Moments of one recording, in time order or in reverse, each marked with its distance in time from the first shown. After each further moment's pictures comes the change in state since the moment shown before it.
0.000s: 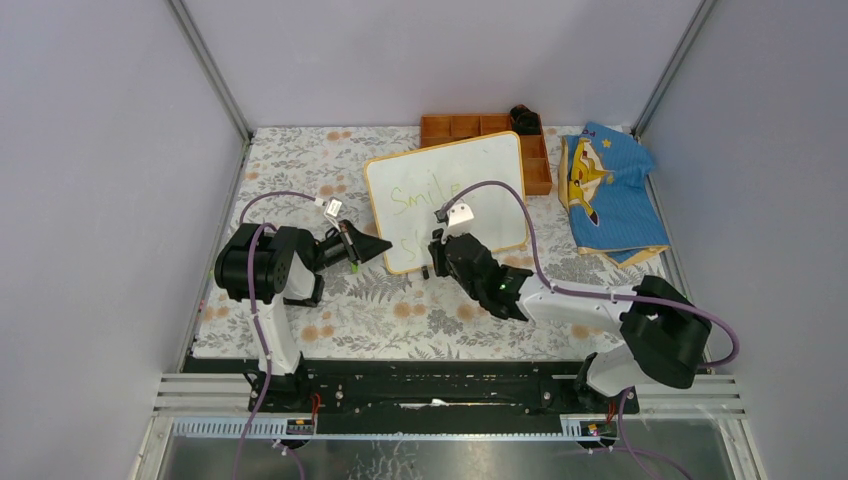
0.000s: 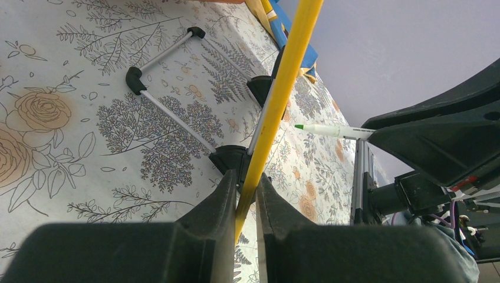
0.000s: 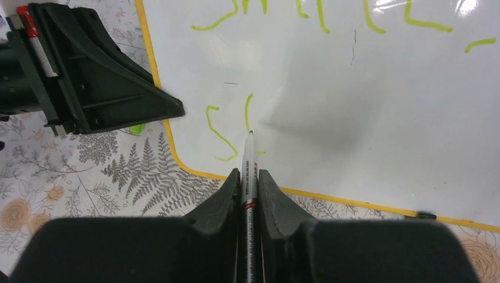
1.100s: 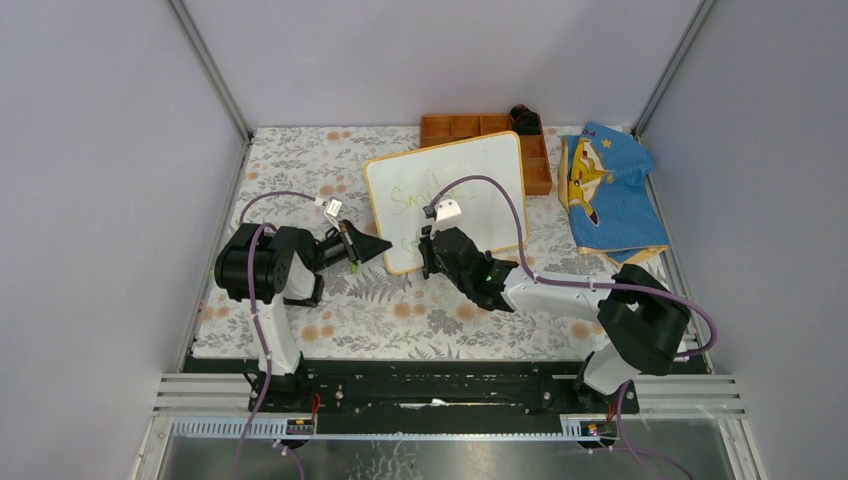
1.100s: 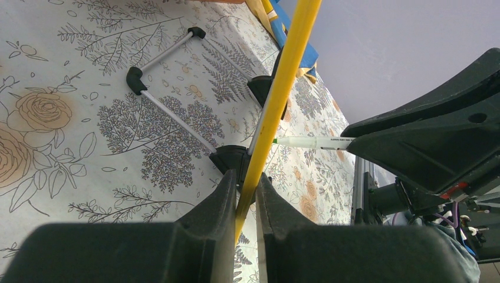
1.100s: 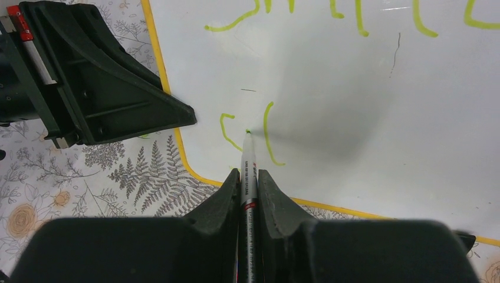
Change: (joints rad) left arm 0.000 0.000 0.000 0.000 0.000 0.002; right arm -0.010 0.114 0.096 -0.021 -0.040 0.027
